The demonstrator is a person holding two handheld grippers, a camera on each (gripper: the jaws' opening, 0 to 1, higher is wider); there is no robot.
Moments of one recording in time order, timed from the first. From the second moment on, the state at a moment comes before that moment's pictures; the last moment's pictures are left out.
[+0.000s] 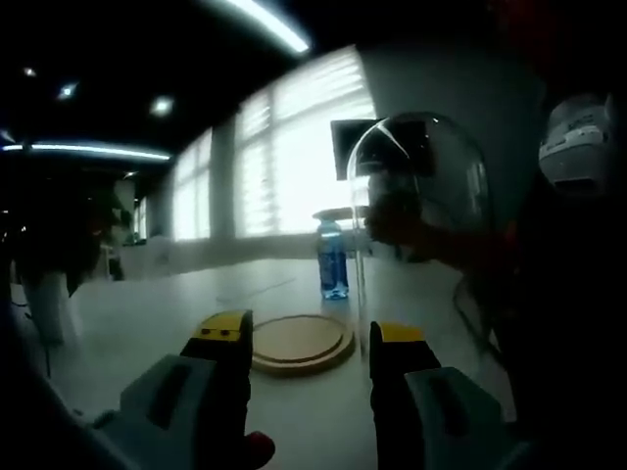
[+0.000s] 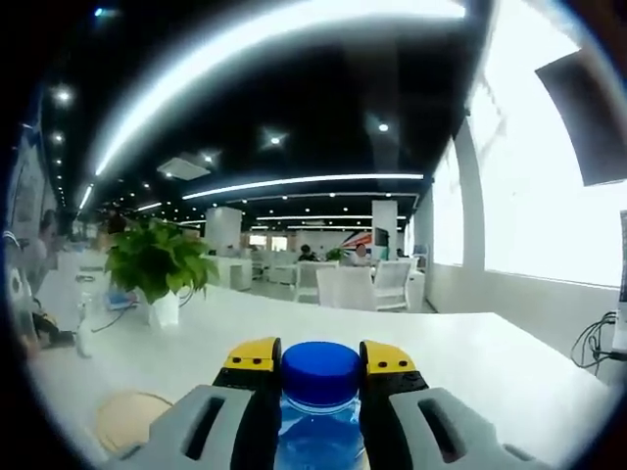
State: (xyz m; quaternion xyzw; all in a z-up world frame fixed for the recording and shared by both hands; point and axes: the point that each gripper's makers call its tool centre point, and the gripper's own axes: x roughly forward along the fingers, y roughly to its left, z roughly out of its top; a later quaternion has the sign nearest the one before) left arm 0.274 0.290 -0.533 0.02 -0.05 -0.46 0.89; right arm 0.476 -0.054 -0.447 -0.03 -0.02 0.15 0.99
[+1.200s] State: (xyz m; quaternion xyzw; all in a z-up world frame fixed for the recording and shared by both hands) left arm 0.275 0.291 -0.535 0.02 -0.05 -0.46 0.89; right arm 0.466 -0.037 -0.449 0.00 0.03 0.17 0.98
